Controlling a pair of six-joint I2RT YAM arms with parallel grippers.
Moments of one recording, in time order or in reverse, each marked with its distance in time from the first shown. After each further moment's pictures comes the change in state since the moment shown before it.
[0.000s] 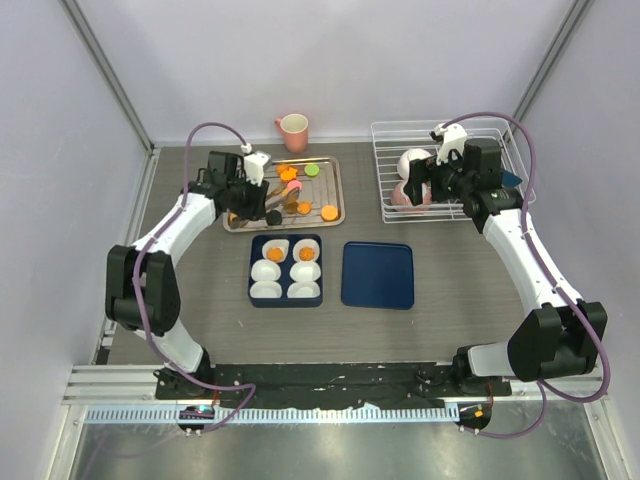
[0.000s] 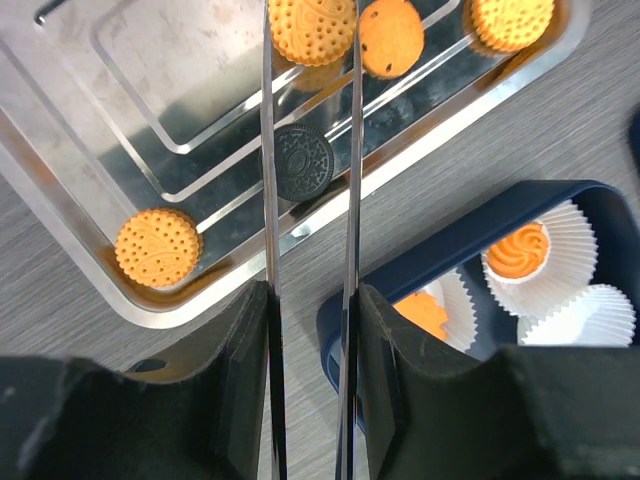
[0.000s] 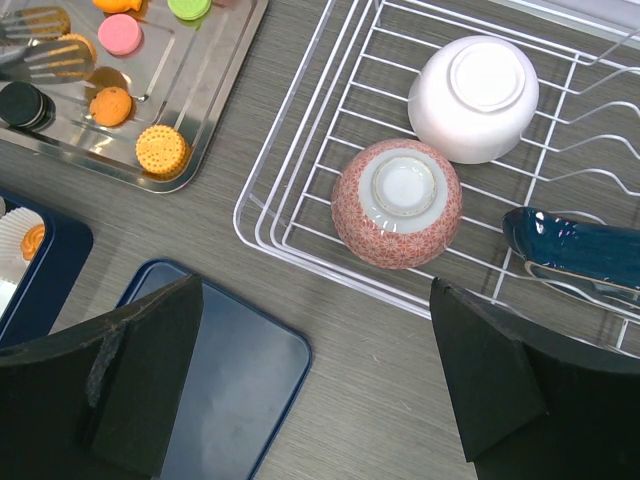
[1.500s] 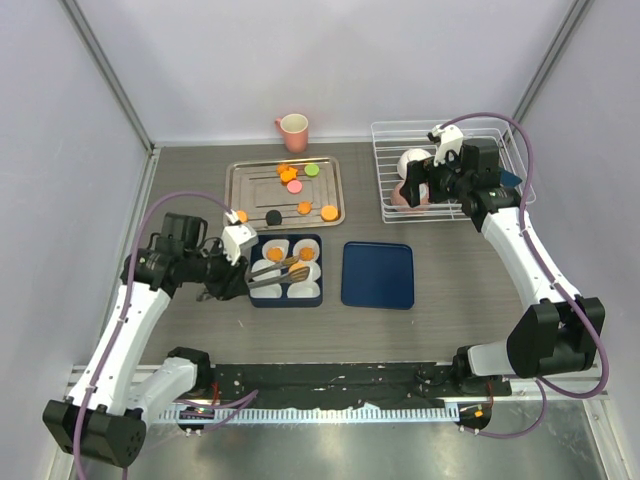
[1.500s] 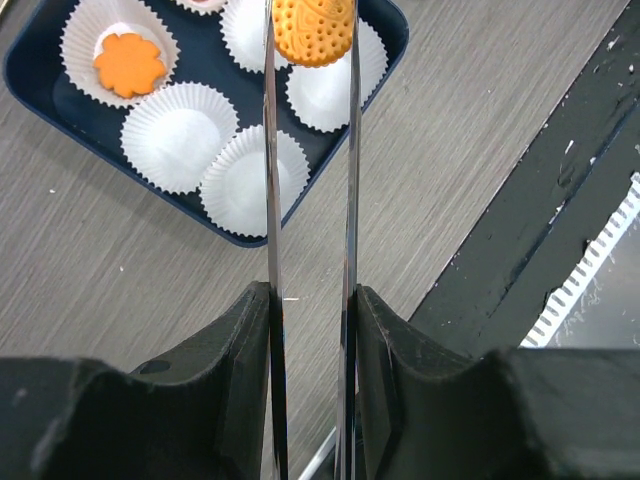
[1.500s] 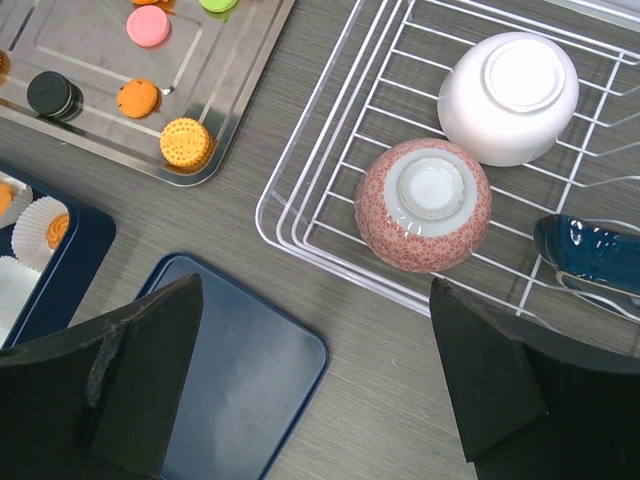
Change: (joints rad) left arm 0.000 -0.758 -0.295 -0.608 0.313 0.303; right arm 0.000 0.018 0.000 -0.001 -0.056 0.005
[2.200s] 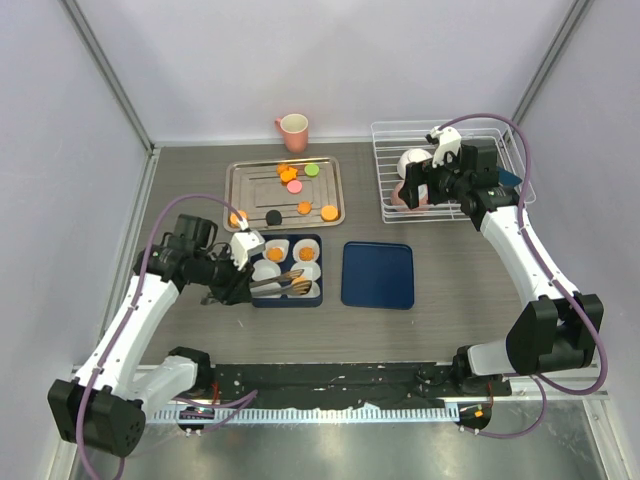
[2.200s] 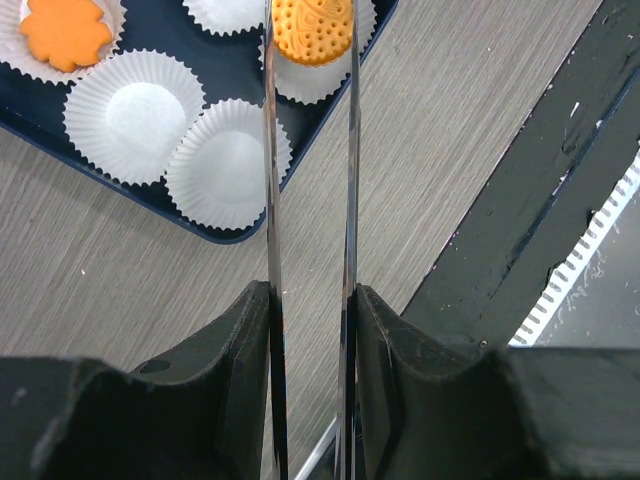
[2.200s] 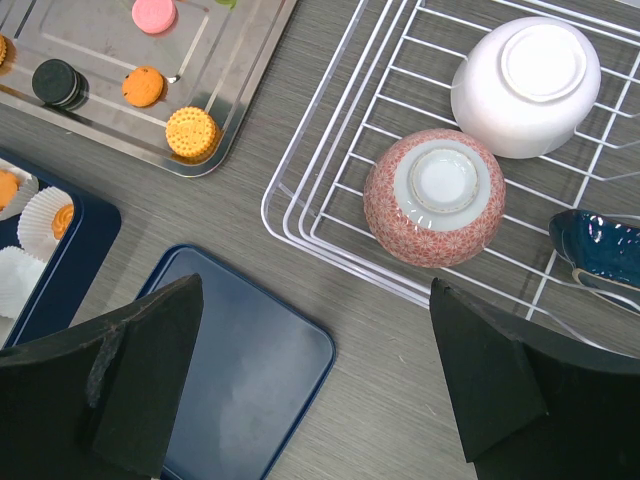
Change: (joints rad) left arm -0.028 0.063 -0.063 0.011 0.005 0.042; right arm -0.002 0.015 0.000 -0.013 -0.021 0.000
